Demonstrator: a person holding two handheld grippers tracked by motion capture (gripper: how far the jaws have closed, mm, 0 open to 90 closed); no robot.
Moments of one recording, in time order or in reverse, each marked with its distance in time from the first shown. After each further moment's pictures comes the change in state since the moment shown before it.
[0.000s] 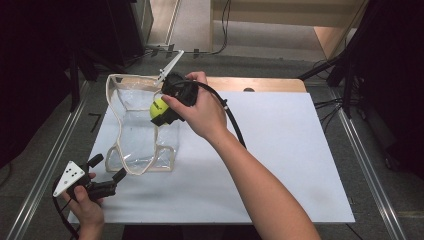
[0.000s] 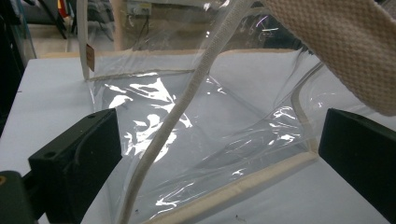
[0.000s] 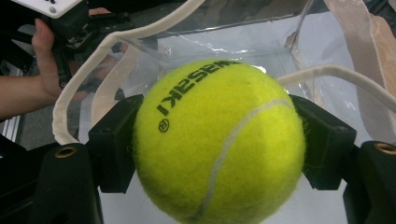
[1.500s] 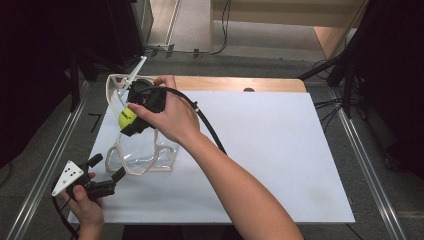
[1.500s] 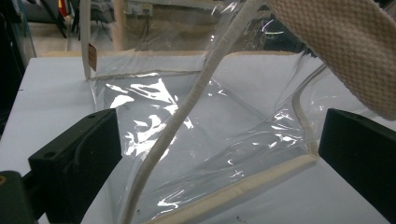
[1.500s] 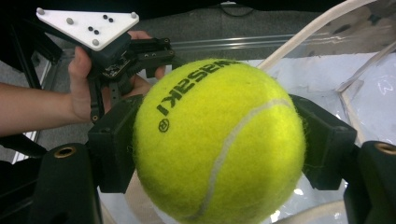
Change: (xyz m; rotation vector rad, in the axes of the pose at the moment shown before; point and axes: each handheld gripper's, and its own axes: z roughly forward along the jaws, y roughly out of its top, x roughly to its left) left arm 0.002 0.000 0.000 -0.007 -0.002 -0.020; right arm 0.027 0.045 0.044 -0.004 0.101 -0.099
